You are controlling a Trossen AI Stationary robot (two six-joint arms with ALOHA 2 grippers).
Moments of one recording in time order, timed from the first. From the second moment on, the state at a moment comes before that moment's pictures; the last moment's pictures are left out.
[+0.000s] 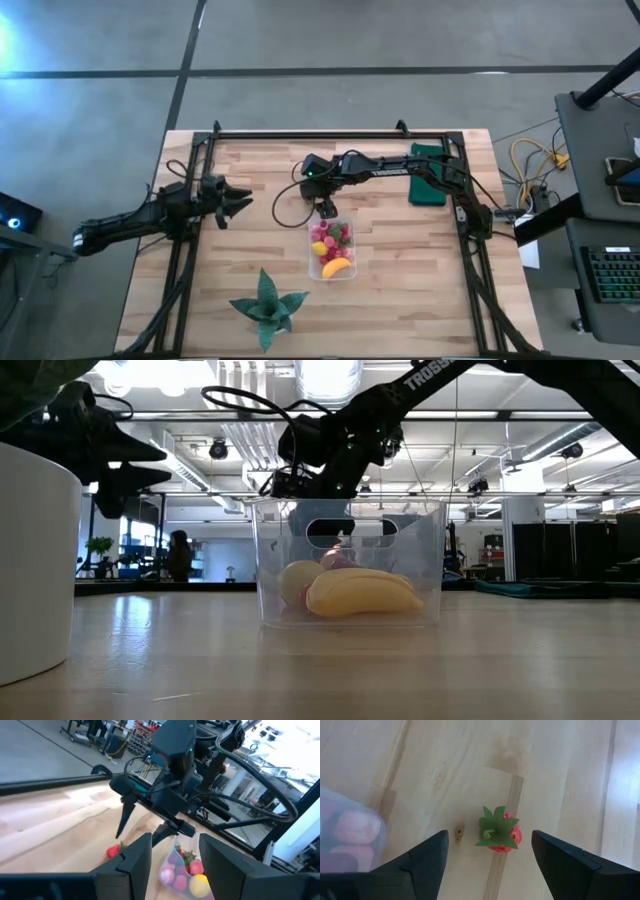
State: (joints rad) left arm 0.24 0.04 0.05 -0.08 0.00 -0.48; right arm -0.23 2.16 1.65 -0.54 -0.13 -0.51
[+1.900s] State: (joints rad) left arm 0.24 0.07 0.04 -0.06 0.02 -0.54; right arm -0.22 2.46 2.23 -1.05 0.00 0.54
